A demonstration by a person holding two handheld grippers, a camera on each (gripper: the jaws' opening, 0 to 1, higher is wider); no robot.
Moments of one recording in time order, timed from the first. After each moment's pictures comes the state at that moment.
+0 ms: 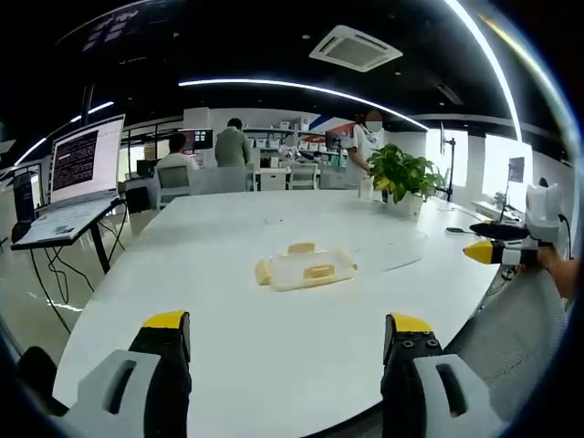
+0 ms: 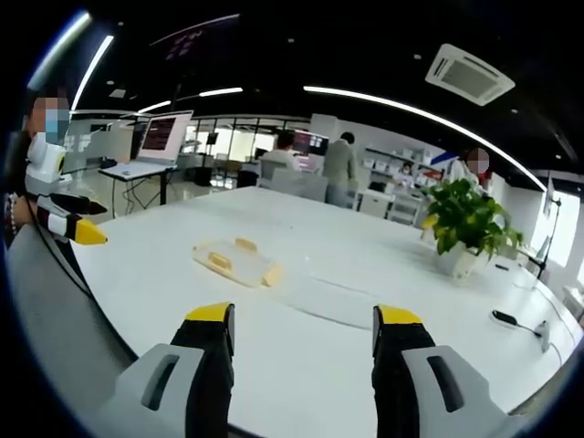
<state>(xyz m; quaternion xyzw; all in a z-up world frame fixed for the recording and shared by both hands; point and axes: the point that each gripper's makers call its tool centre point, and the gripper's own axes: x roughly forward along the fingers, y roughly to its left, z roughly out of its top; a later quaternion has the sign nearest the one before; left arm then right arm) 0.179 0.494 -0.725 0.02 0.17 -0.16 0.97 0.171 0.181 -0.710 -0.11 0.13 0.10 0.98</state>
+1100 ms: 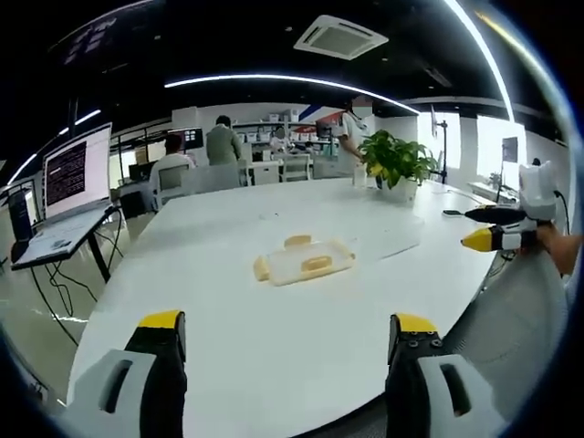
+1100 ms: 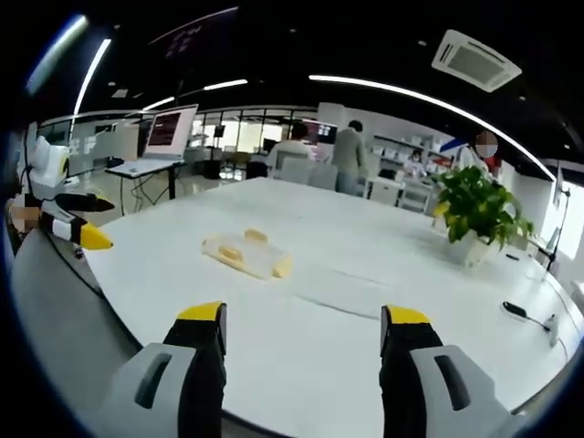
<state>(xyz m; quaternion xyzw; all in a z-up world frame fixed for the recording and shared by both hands) 0.178 0.493 -0.728 0.05 0.18 -0.17 0.97 0.170 0.186 -0.718 -0.09 0.16 0.12 0.98</state>
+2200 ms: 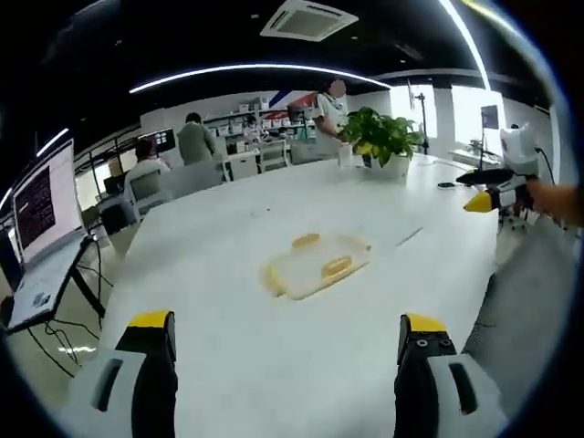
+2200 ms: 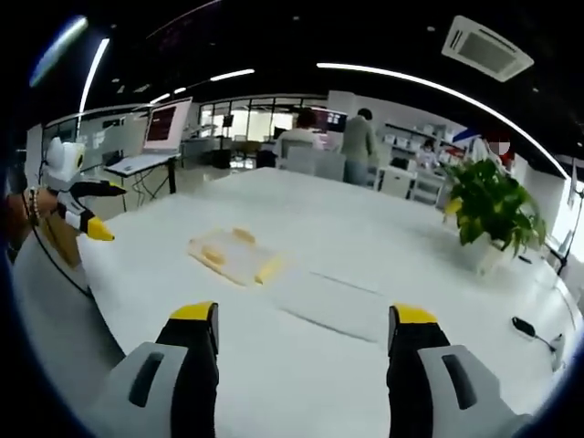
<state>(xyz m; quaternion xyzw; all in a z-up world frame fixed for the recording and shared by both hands) 0.255 0.503 -0.729 0.15 0.21 -0.24 0.94 0.235 0.169 -0.710 -0.11 0.19 0.17 0.96</state>
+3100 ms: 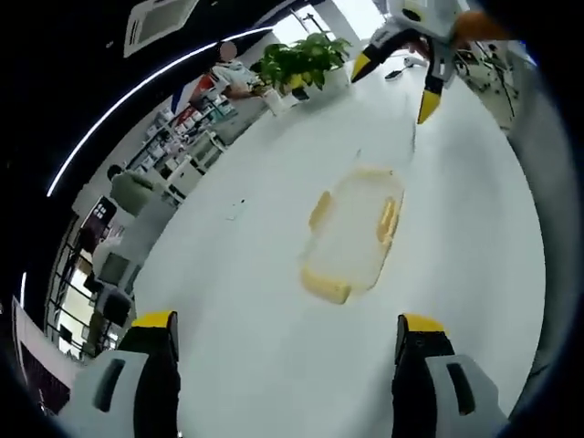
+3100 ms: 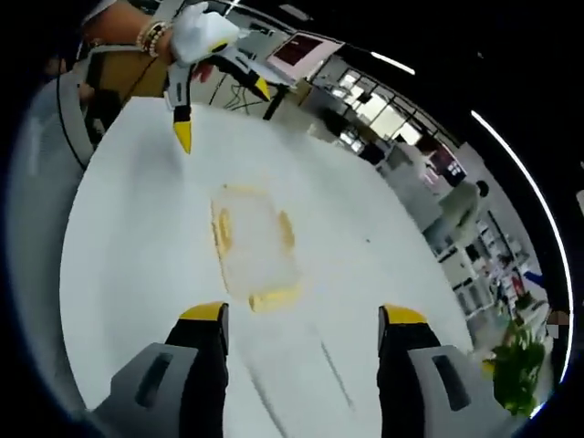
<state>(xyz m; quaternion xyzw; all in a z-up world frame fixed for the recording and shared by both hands) 0.367 0.489 -0.752 0.43 0.20 -0.34 0.81 0.339 0.252 -0.742 -0.43 0.19 0.36 0.80</state>
